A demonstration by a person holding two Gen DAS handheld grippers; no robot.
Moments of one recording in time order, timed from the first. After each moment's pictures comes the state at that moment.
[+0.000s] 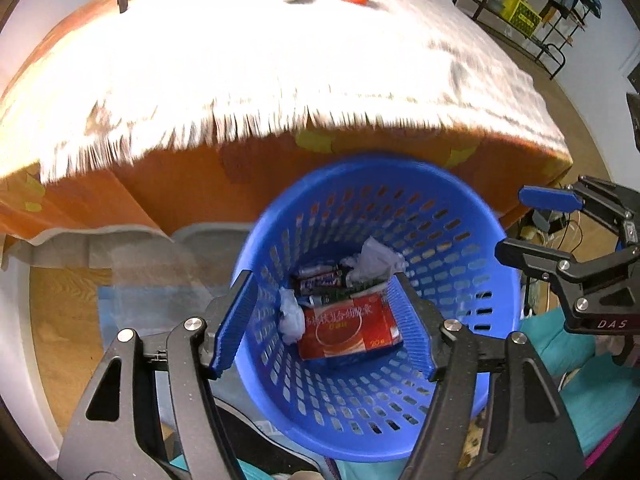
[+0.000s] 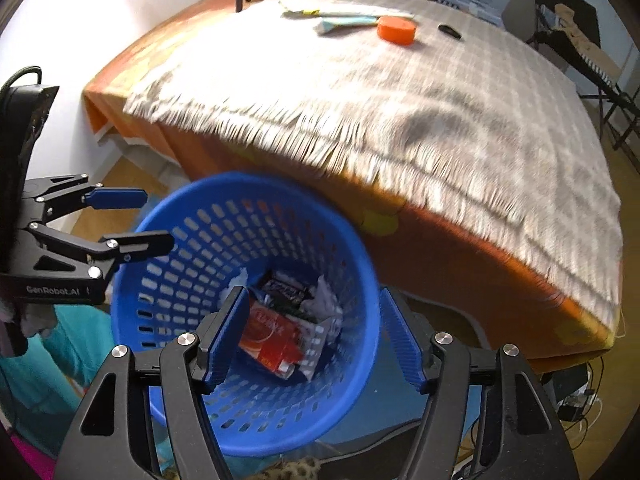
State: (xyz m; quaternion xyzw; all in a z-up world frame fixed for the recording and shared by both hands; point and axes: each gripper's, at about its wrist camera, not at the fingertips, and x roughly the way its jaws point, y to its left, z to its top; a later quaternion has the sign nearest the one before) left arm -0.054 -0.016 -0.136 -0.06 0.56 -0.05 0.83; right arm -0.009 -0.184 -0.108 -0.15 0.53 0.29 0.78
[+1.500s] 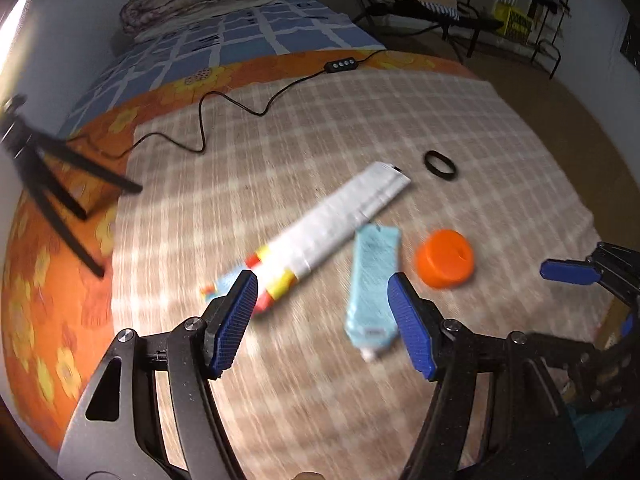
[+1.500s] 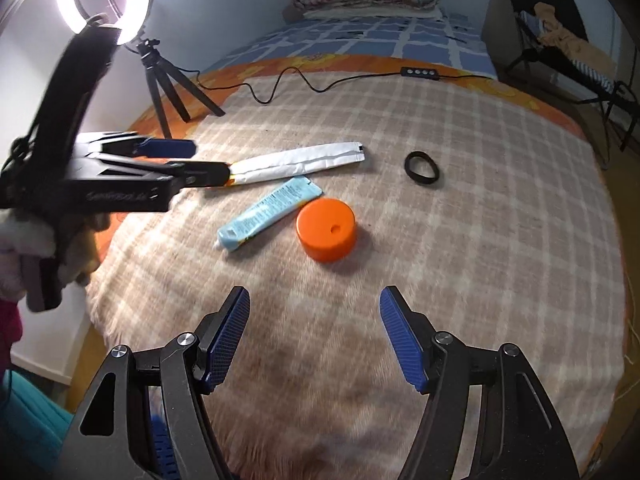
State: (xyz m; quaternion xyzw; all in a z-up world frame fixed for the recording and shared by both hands) left arm 0.238 0.041 -0.060 0.03 0.50 -0.06 0.86; right arm 0.201 -0.142 -0.060 -0.05 0.48 0.30 0.82
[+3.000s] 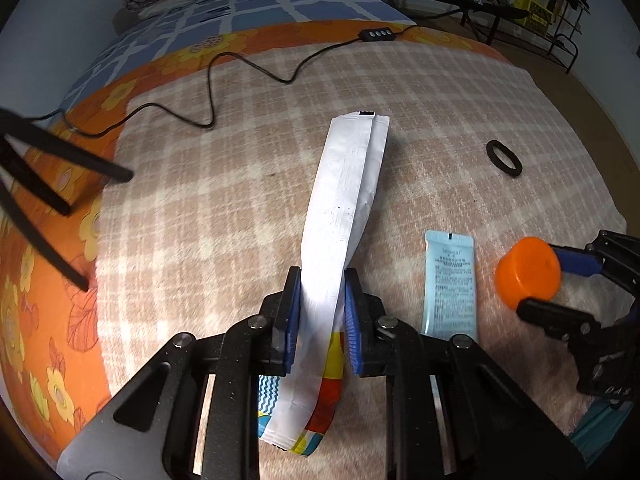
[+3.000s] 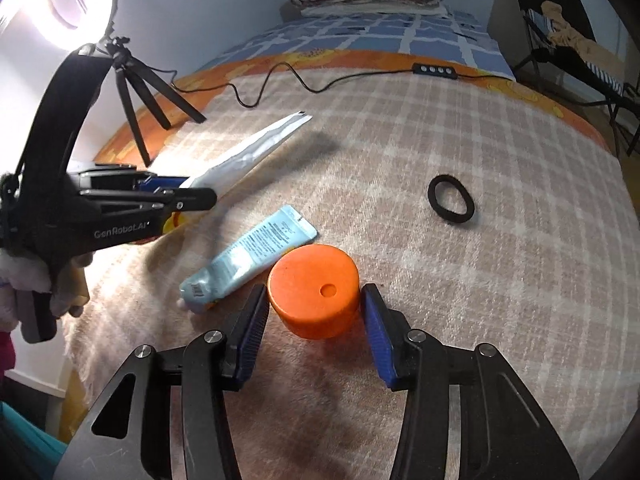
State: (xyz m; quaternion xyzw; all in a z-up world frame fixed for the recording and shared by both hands) left arm 0.269 0.070 -0.103 0.03 0.53 -0.04 0.85; right arm 0.247 -0.108 -0.087 -0.05 0.48 0.30 0.82
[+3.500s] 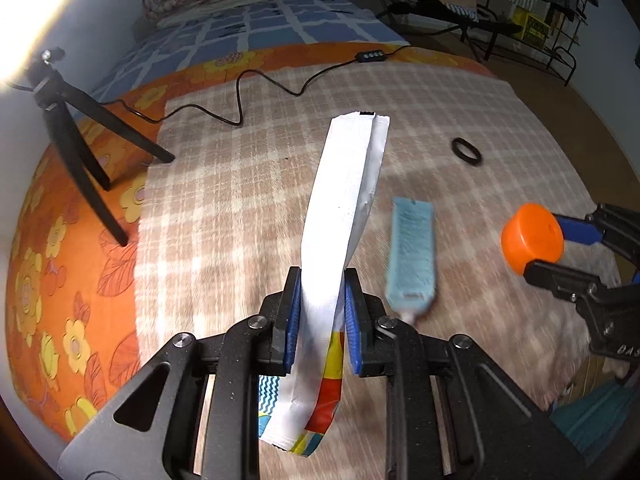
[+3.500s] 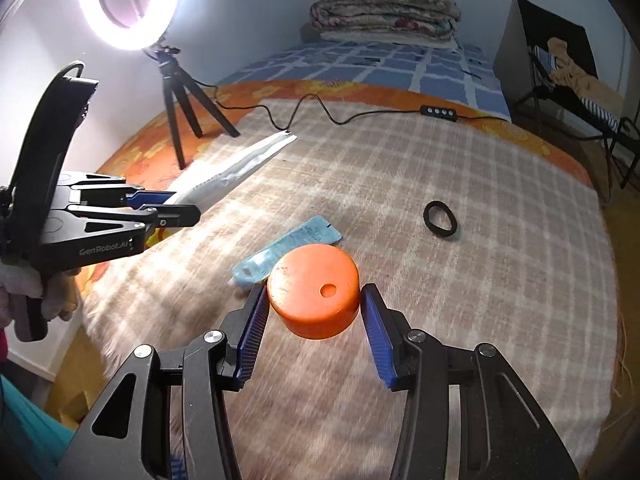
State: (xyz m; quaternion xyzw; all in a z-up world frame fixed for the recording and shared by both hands) left arm 0.201 0.066 -0.058 0.03 0.50 -0.03 0.86; right arm 0.201 -0.119 -0.042 -0.08 0.44 0.32 0.84
